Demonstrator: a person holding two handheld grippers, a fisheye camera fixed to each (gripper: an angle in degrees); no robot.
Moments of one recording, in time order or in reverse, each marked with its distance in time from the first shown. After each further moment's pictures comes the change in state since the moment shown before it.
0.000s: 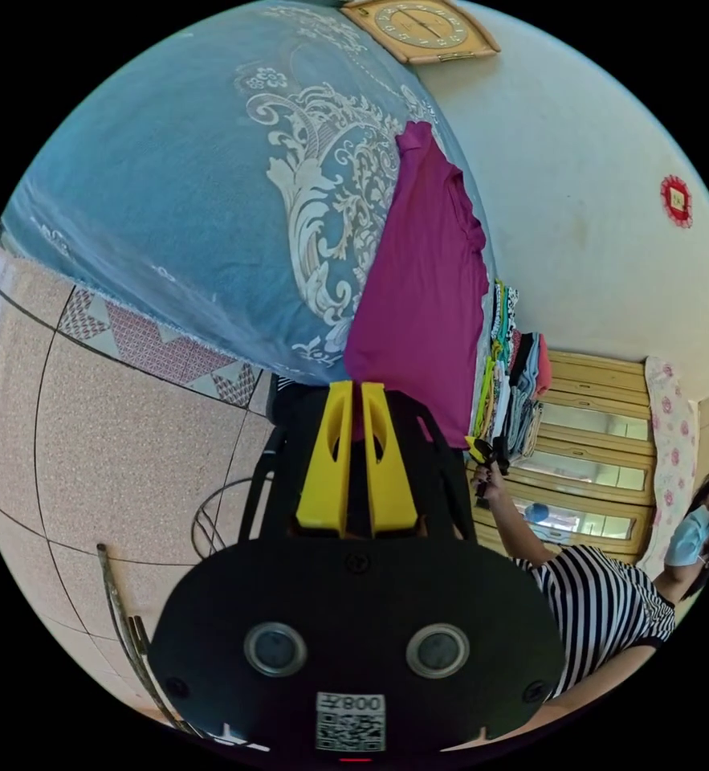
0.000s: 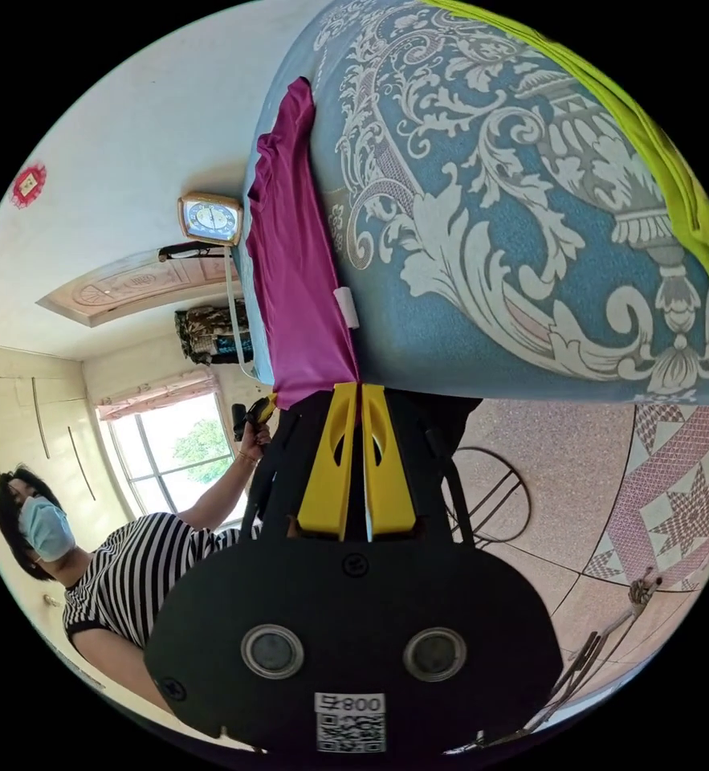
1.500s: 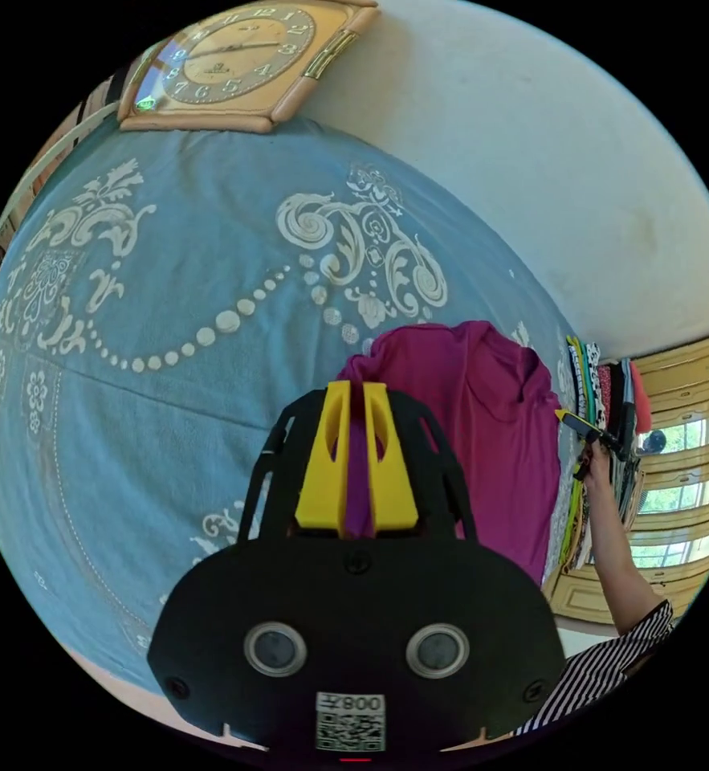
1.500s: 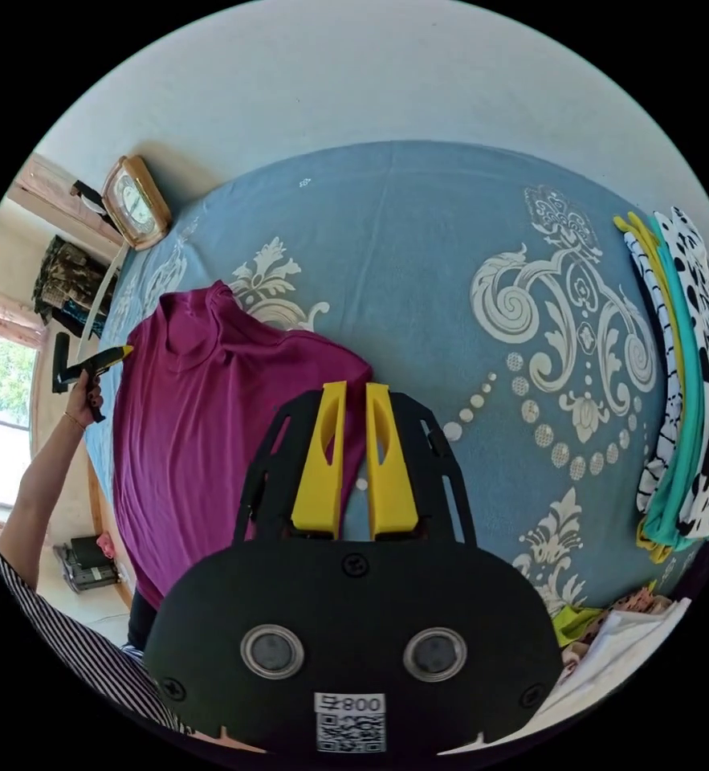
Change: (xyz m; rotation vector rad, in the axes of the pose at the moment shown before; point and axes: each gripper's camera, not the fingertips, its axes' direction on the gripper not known) left arm 0.156 -0.518 0.124 0.139 -0.421 0.297; right arm -0.220 -0.465 0.111 0.187 0.760 -0.444
